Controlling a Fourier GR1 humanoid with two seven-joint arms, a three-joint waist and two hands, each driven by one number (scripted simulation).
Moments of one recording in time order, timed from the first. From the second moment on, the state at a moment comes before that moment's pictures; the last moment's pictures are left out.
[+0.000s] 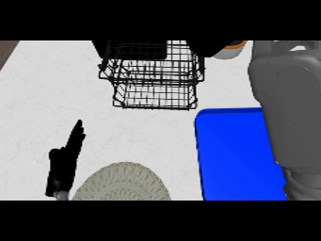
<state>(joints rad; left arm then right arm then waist) 0.05 0.15 -0.13 -1.38 0.00 0.23 0.02 -1.09 -0.12 -0.05 -1.40 0.73 0.34 0.63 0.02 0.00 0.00</state>
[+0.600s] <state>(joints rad) 0.06 0.13 -0.13 -1.38 -0.02 0.23 0.02 -1.19 -0.04 0.00 -0.95 0.84 0.10 0.48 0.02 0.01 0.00</state>
